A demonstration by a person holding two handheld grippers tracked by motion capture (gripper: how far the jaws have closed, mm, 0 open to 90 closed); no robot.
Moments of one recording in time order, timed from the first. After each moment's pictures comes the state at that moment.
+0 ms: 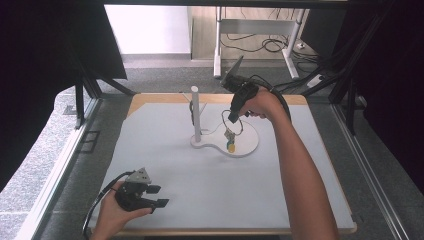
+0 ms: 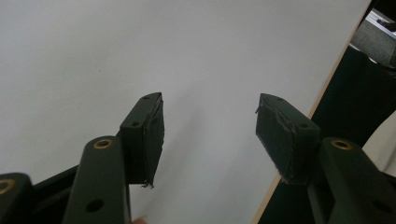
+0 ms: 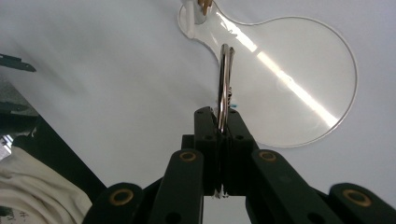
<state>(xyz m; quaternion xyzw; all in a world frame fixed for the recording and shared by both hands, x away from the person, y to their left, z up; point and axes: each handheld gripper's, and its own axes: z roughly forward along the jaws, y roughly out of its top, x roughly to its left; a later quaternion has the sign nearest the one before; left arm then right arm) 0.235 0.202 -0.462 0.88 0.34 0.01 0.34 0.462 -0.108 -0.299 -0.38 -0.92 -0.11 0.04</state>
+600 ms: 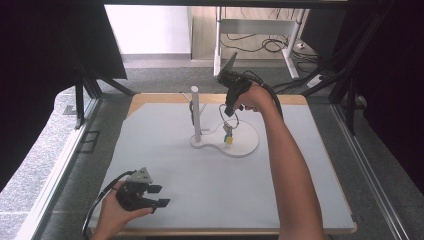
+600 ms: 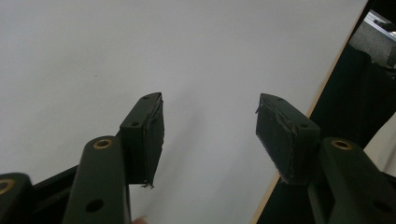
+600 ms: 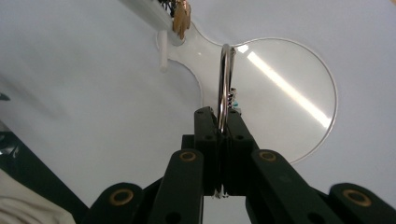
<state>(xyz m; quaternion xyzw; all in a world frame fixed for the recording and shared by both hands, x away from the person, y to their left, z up) 0.235 0.196 -0.460 0.88 0.33 0.01 0.34 0.493 -0.094 -0.311 -0.39 -0.92 -0.11 0.03</state>
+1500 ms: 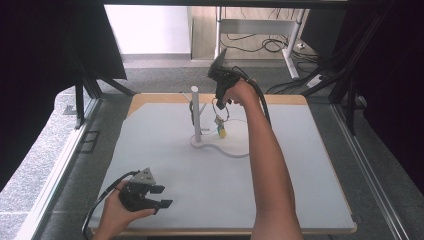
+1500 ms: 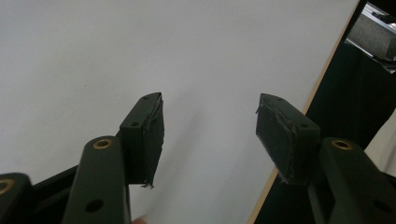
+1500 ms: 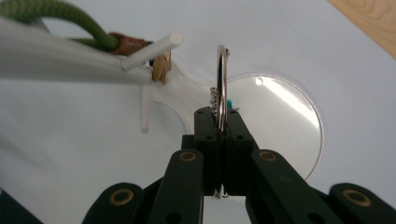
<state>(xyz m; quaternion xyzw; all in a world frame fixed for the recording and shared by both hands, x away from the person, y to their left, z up) 0.234 0.191 -0.458 0.88 0.32 0.01 0.34 0.525 -0.065 -0.321 -0.41 -0.90 -0.11 0.00</state>
